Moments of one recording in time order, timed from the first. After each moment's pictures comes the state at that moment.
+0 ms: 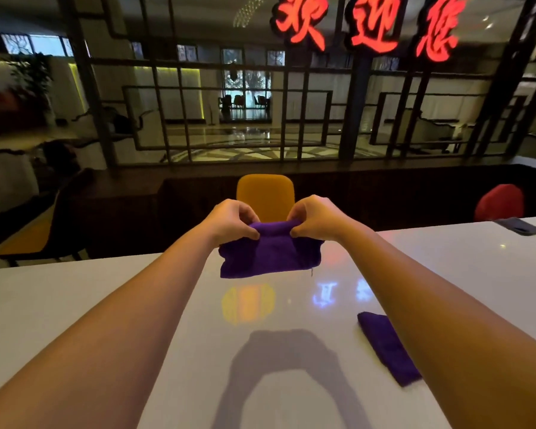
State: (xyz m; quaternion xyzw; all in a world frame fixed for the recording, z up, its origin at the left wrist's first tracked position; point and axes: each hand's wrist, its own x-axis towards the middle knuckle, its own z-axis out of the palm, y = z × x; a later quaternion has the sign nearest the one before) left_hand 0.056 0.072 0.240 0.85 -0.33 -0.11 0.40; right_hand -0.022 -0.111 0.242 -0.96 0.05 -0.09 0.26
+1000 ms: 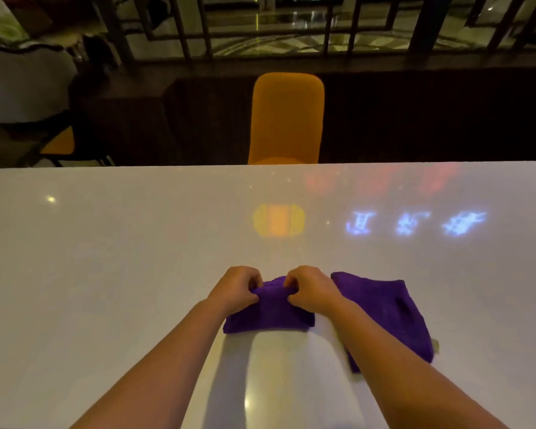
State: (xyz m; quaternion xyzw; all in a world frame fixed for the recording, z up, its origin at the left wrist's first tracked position) left_hand -0.004 -0.085 -0.028 0.92 -0.20 -0.21 0.25; right_hand -0.047 -0.261 -0.043 -0.95 0.02 0.16 0.27
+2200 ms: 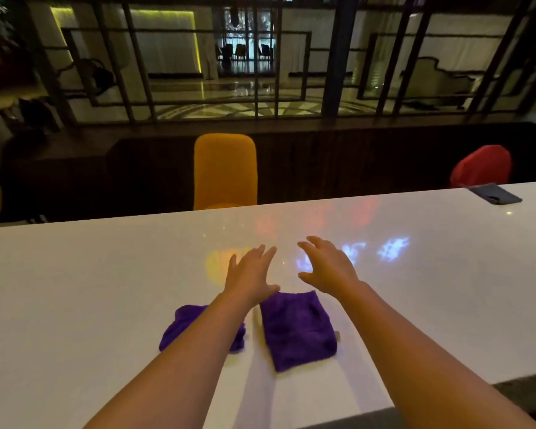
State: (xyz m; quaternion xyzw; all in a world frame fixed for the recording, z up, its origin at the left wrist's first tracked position) left_hand -0.079 -0.232 0.060 0.94 -0.31 -0.05 0.13; right_hand -0.144 -0.389 0.072 -0.99 0.11 -0.05 0.12
